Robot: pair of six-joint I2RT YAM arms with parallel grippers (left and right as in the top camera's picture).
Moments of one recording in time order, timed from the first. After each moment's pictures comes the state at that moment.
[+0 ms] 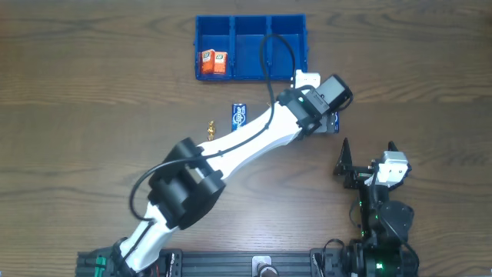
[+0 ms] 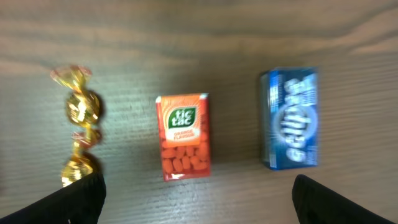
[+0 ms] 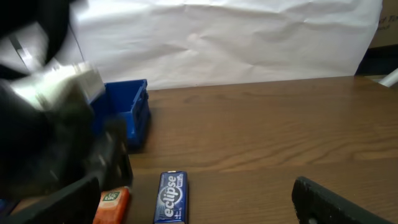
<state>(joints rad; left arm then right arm) -0.94 2.24 1.88 -0.81 -0.20 -0.84 -0.05 0.01 0.01 -0.07 0.00 0.06</state>
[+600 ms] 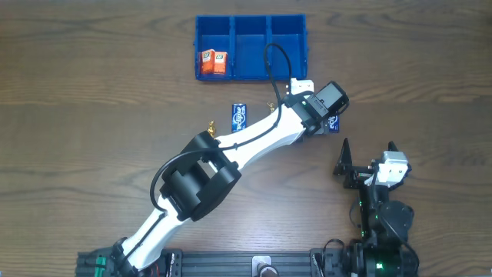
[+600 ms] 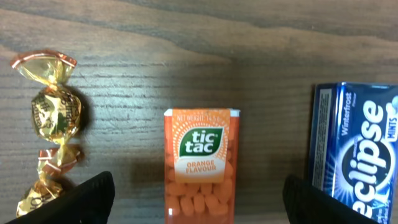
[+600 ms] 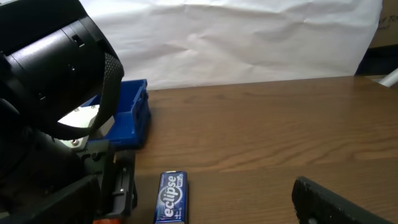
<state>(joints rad) -0.93 2.34 1.88 -0.76 -0.23 -0.91 -0.05 0.01 0.01 -0.07 0.00 0.06</state>
